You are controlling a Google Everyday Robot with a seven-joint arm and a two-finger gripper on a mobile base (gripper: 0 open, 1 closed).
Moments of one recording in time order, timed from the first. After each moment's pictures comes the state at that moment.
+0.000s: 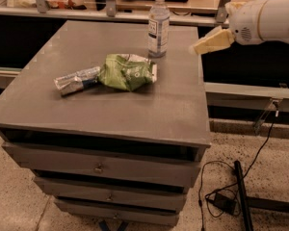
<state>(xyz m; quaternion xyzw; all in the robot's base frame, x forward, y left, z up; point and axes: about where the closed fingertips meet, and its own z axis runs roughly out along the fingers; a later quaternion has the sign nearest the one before) 0.670 -0.184 0.977 -0.42 0.72 0.09 0.54</state>
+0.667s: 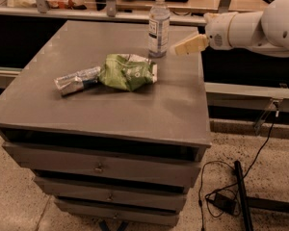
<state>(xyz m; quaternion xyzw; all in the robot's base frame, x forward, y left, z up) 0.729 -0.151 0.934 -0.39 0.72 0.15 0.55</state>
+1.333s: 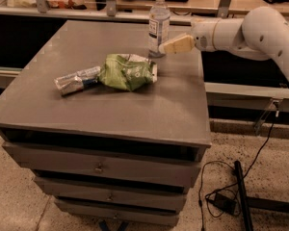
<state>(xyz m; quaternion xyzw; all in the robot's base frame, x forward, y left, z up) 0.768 -0.120 0.910 -0.37 0.71 0.21 0.56</state>
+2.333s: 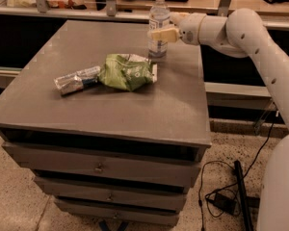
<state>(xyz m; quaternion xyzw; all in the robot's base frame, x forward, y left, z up) 0.809 -0.080 0.923 -0.38 0.65 0.24 0.61</state>
